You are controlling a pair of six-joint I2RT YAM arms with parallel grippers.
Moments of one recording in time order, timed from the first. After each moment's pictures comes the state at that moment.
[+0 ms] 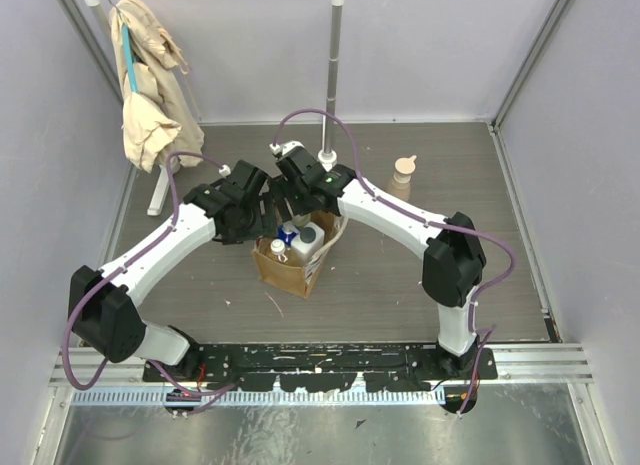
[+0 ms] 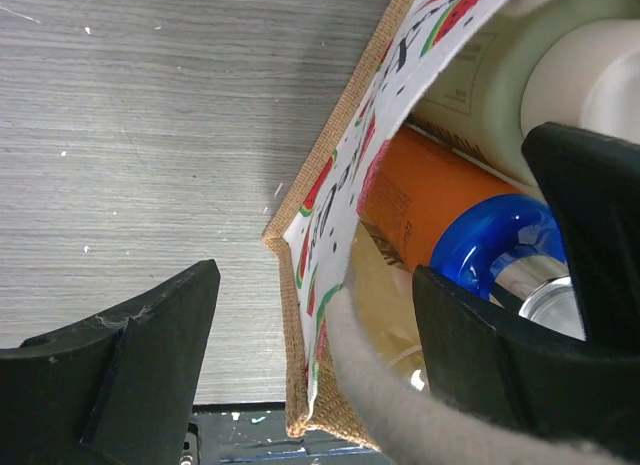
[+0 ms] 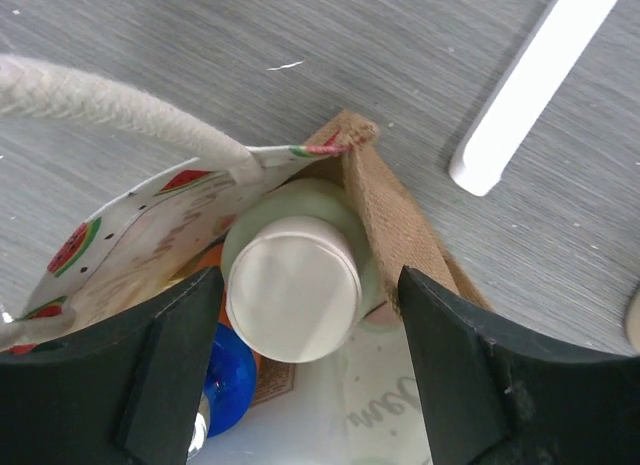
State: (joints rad) left arm -0.57 1.43 1.21 -0.88 -0.17 -0.66; right arm 0.84 1.91 1.72 -0.65 0.17 0.28
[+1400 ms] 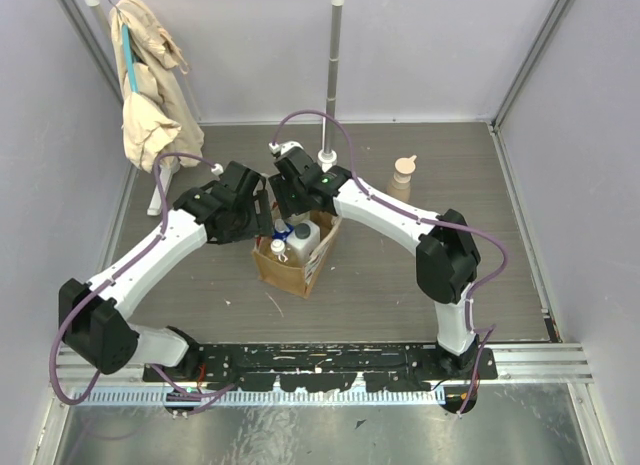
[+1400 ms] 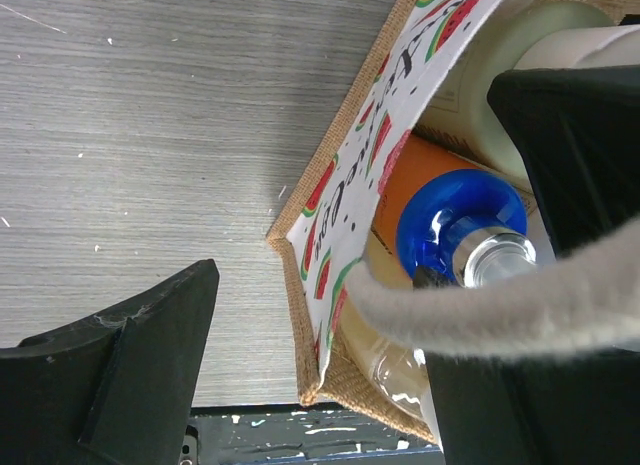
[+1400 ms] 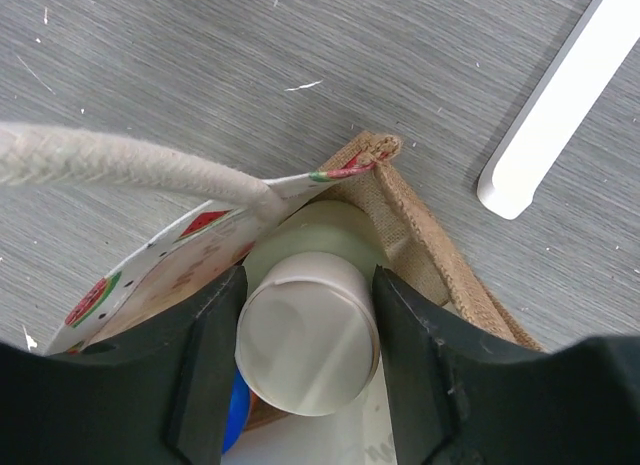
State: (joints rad) left arm -0.57 1.37 1.19 -0.88 -0.18 -0.66; right arm 0.84 1.95 1.72 -0.59 0.18 0.32
